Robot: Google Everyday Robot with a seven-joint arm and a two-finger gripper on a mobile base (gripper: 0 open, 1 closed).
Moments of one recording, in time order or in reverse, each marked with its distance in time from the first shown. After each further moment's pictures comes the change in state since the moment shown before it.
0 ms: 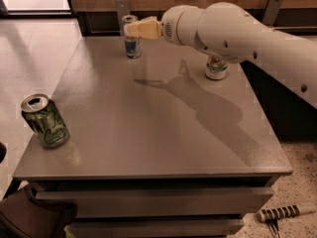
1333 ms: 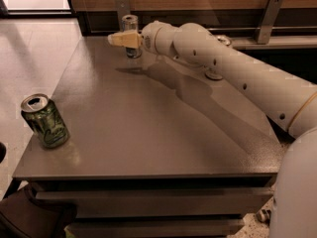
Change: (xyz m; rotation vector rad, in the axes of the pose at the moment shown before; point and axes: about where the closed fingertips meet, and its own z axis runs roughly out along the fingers) arm 0.042 0.019 0.108 -0.139 -0.059 0.085
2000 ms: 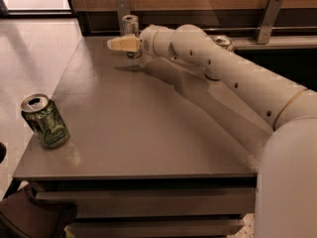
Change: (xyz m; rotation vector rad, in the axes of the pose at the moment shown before) arm 0.020 -0.001 0.024 -0.058 0.034 -0.017
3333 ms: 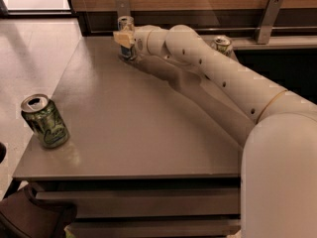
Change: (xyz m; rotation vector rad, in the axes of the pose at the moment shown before) arm -0.002 0.004 0.029 -0.043 -0.035 0.001
